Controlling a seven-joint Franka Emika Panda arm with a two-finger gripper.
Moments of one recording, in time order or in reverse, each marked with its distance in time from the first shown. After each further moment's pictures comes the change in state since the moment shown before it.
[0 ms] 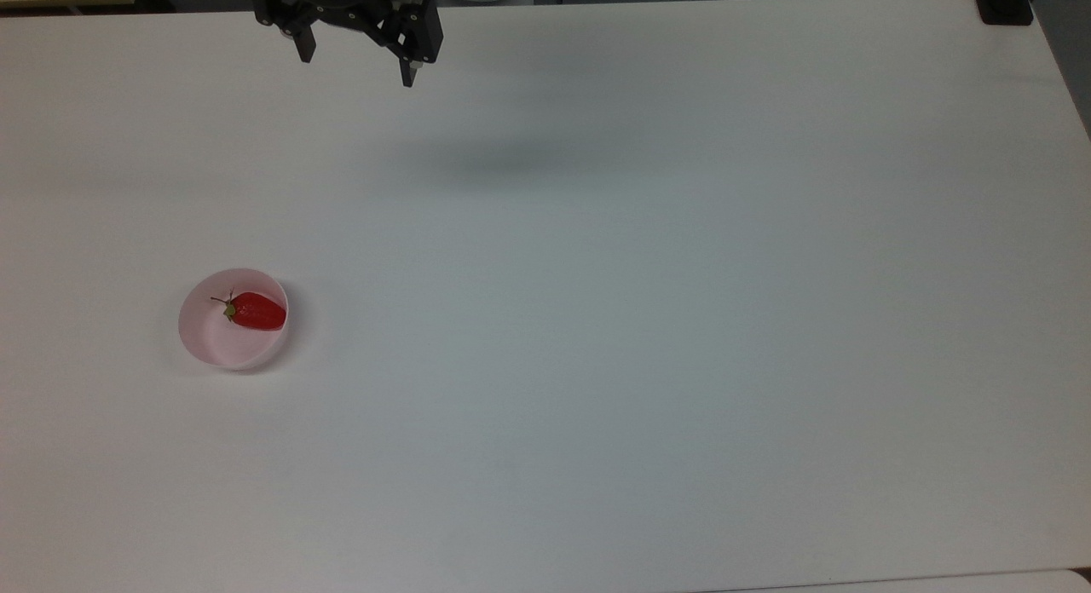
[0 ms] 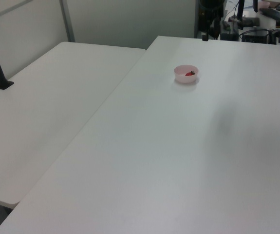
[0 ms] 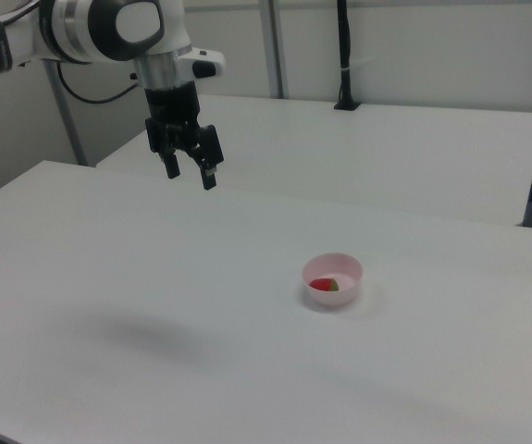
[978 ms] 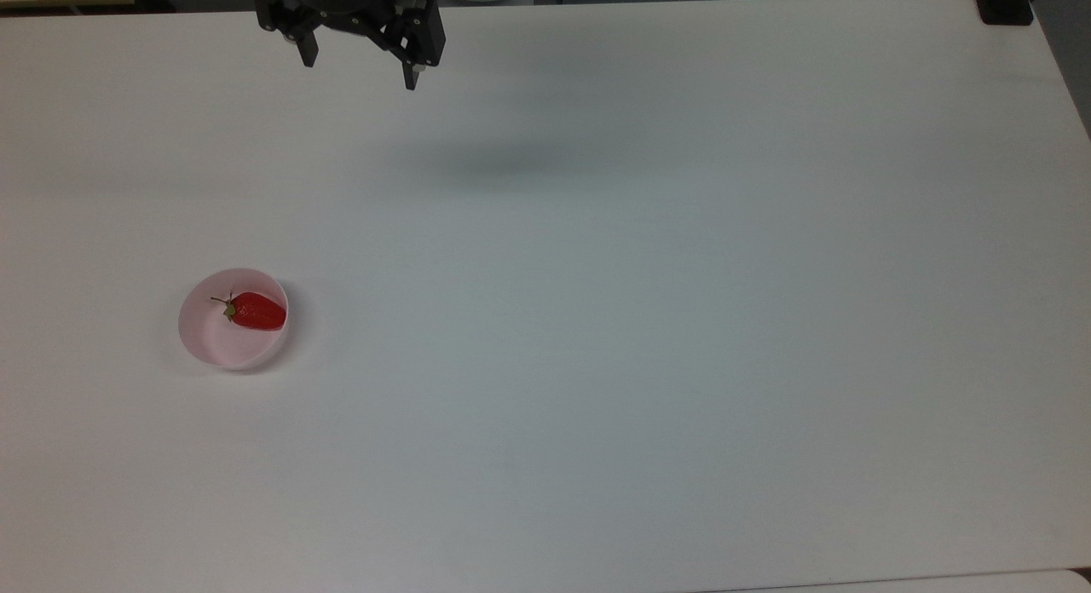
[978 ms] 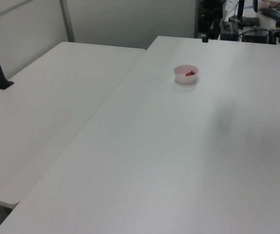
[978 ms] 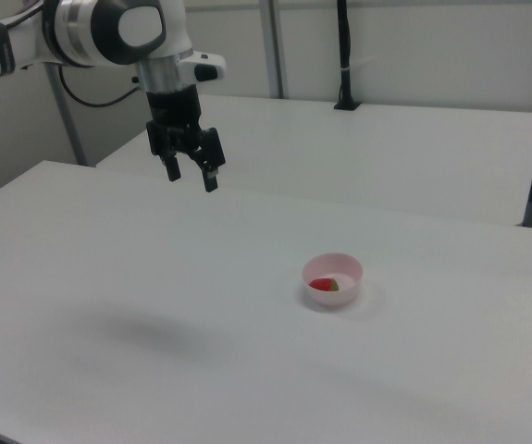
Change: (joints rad) arm 0.002 0.008 0.001 -0.005 0.000 0.010 -0.016
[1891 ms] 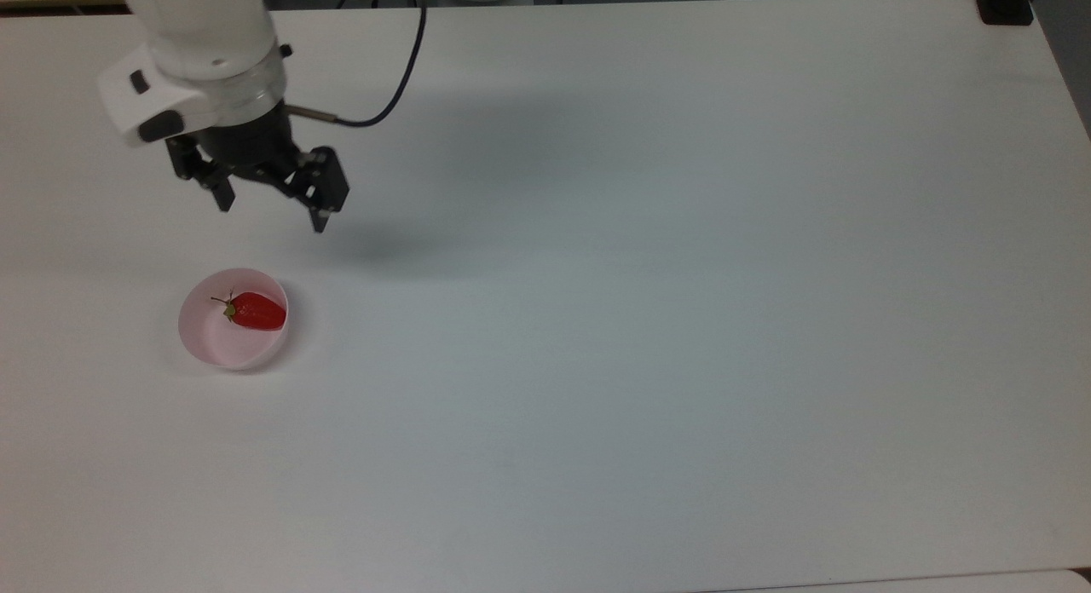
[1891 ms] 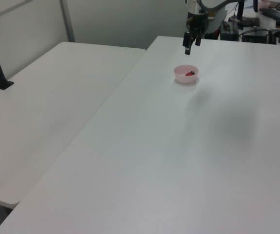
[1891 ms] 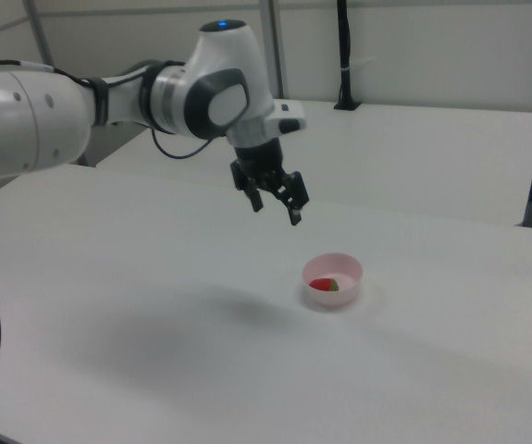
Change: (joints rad) arm -0.133 0.207 -0.008 -0.005 0.025 0.392 -0.107
